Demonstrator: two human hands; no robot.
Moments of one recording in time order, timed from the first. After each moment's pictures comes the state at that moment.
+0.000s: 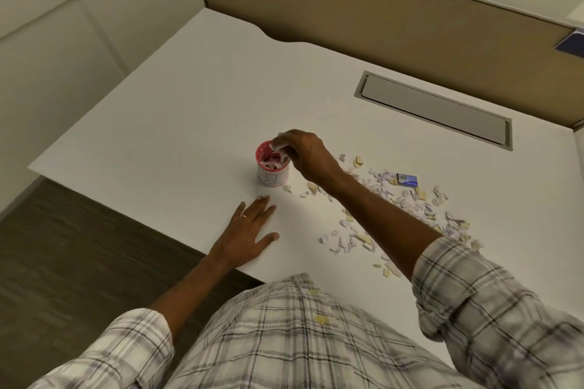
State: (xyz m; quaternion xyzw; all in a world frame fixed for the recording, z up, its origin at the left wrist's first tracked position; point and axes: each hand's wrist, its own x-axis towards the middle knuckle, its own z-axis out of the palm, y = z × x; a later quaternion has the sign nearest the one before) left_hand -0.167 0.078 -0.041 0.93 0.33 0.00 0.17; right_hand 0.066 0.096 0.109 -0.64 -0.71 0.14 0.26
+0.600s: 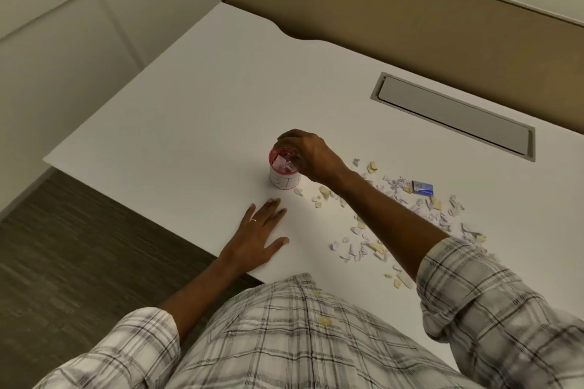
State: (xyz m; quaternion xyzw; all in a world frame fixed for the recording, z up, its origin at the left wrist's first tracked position) left_hand -0.167 0.077 -0.049 0.93 0.34 0.01 0.17; right_hand 0.062 0.127 0.101 -0.61 -0.76 0.16 0.16
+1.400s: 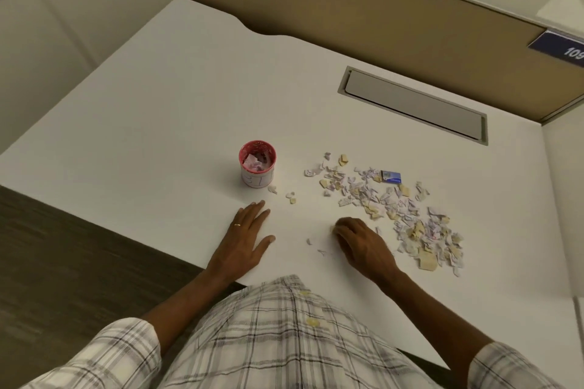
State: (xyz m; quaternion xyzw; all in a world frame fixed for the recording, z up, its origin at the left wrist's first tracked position) left_hand -0.147 0.057 -0.059 0.92 0.32 0.13 0.20; right_hand 0.133 -0.106 -0.012 -0.71 -0.69 0.04 0.10
